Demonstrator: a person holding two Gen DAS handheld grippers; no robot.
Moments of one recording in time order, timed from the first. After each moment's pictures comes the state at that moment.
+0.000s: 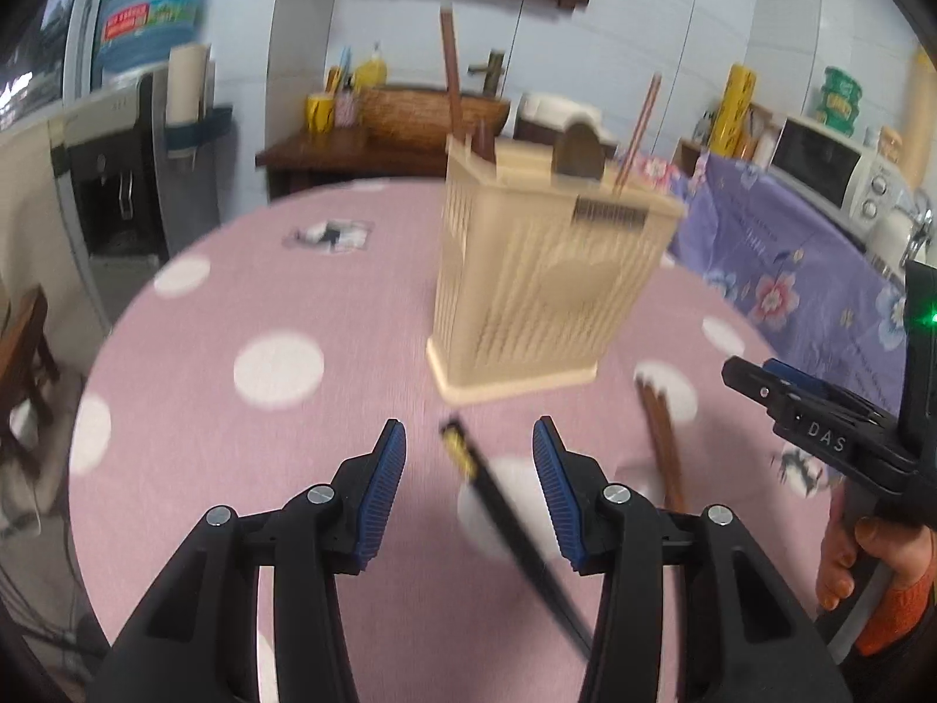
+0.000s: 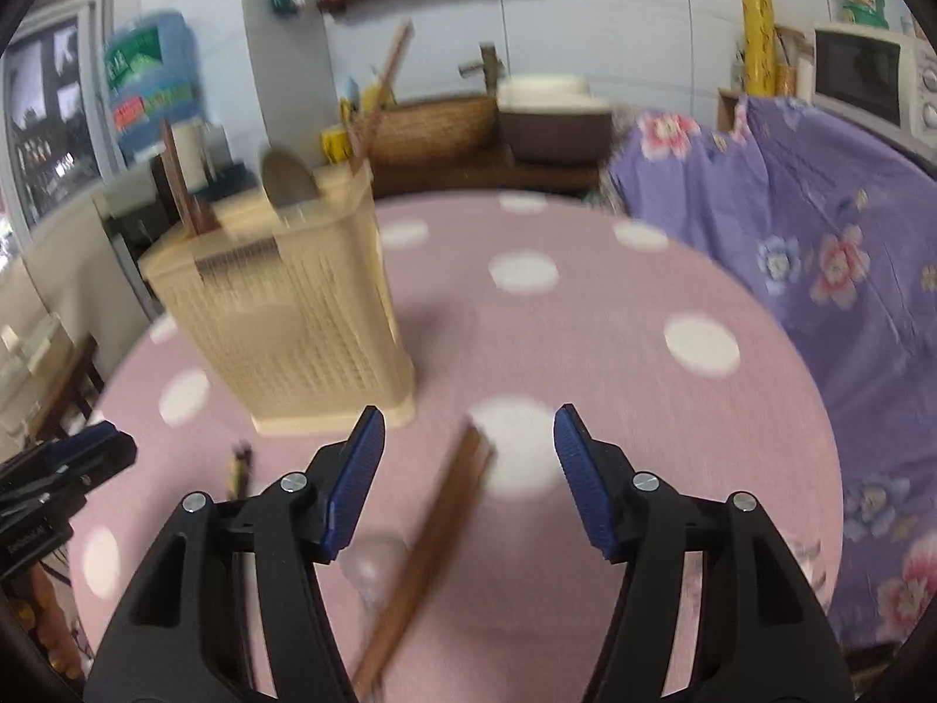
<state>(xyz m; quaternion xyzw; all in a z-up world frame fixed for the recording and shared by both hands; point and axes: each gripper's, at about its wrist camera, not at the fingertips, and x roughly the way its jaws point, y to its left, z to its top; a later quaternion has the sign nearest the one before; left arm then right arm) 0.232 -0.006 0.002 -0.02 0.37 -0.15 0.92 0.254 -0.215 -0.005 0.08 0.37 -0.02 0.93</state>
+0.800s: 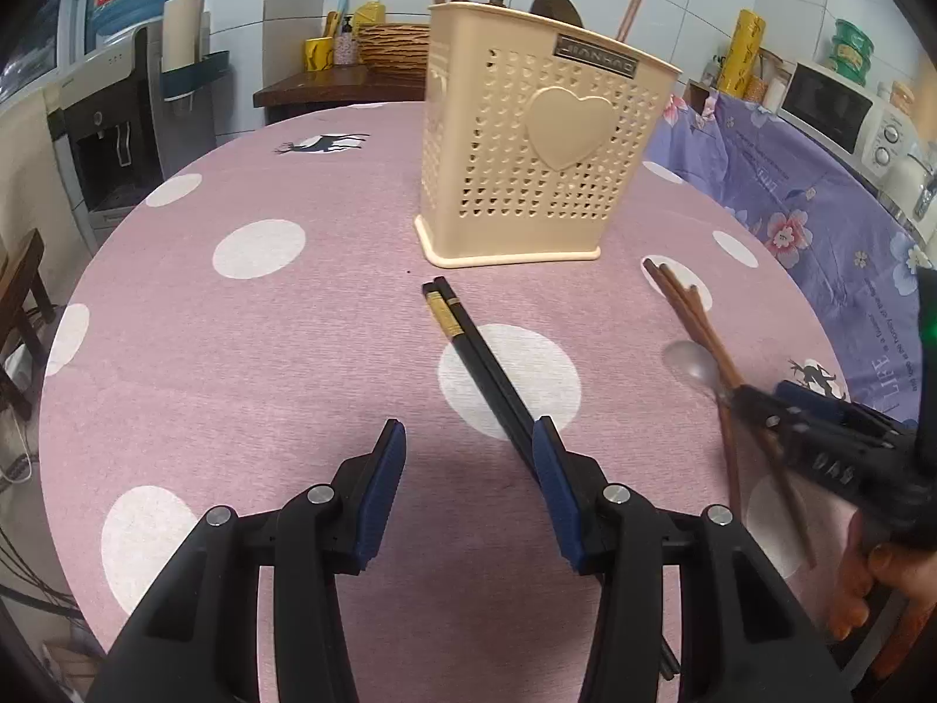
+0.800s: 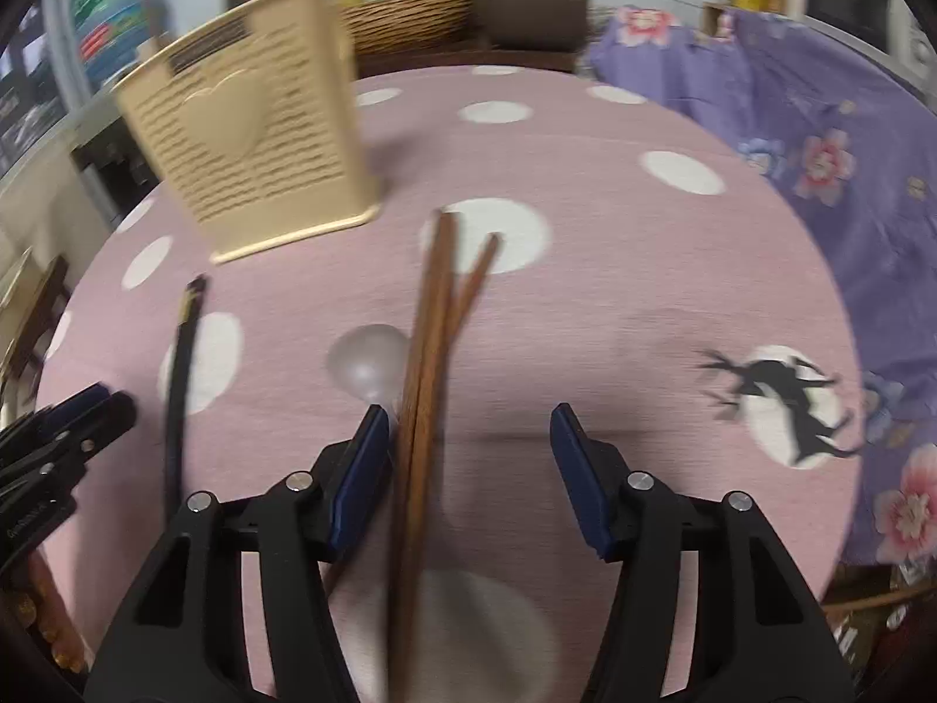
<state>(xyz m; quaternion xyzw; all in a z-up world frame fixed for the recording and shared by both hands) 0.210 -0.015 -0.037 -0.01 0.42 -0.14 0.90 0.219 -0.229 -0.044 0.10 0.43 -0.06 0.89</state>
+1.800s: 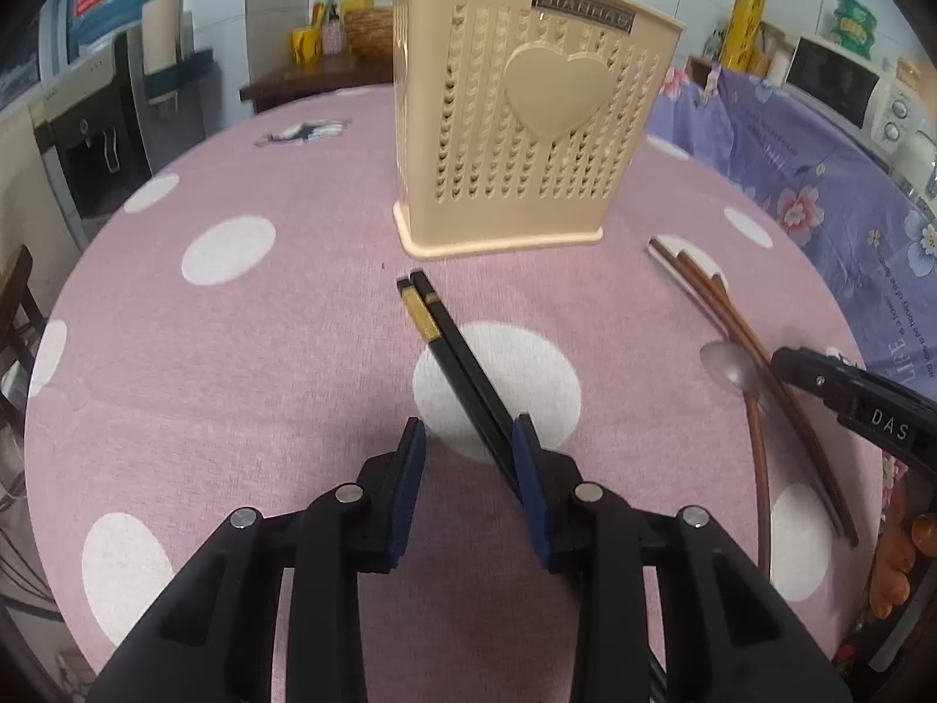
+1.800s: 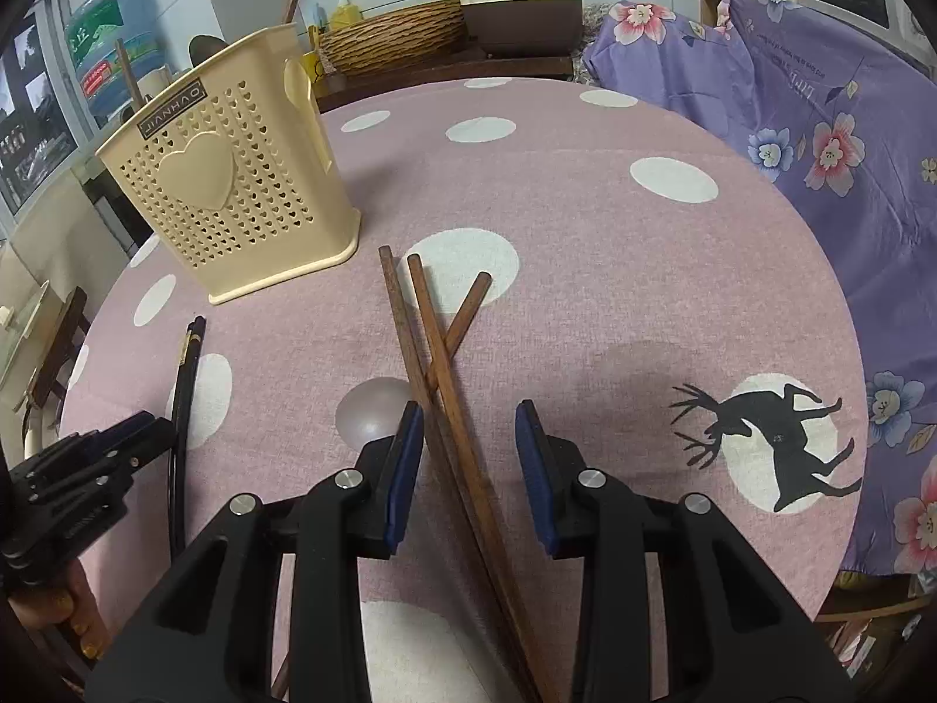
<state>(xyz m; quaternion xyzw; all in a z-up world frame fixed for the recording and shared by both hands) 0.226 -0.042 -0.049 0.02 0.43 -0.13 0.89 0.233 -0.244 -0.044 0.12 0.43 -0.01 0.90</state>
